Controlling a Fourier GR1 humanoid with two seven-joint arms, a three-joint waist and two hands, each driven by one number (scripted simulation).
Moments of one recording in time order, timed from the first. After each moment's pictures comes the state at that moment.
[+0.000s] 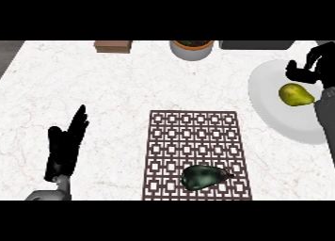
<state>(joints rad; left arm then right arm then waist) -0.02 0.11 -0.03 -1.49 -0.08 0.15 0.23 -0.69 -0.43 -0.18 -0.91 0.90 -0.25 0.27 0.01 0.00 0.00</state>
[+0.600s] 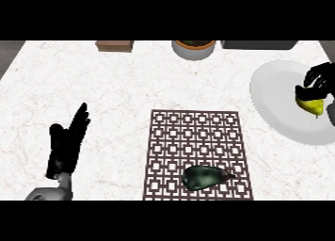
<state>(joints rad) -0.04 0.11 -0.03 -1.48 -0.09 0.14 0.23 -0.77 -0.51 -0.24 -0.51 0.82 -0.05 0.10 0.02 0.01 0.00</state>
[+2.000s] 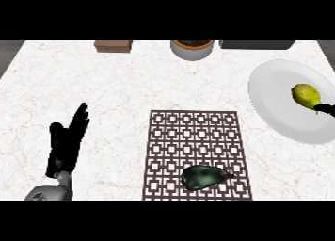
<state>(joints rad) -0.05 0.10 -0.01 -1.46 -0.09 0.13 0.23 -0.69 -0.61 -0.62 -0.34 0.30 0.23 -0.57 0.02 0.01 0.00</state>
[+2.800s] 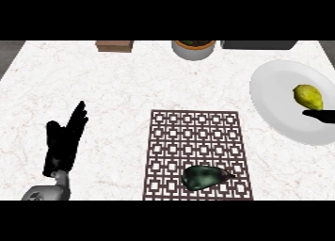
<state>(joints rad) -0.06 0.10 0.01 -1.48 -0.09 0.11 0.24 -0.69 -0.59 -0.55 -0.25 0.30 0.09 -0.62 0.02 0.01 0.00</state>
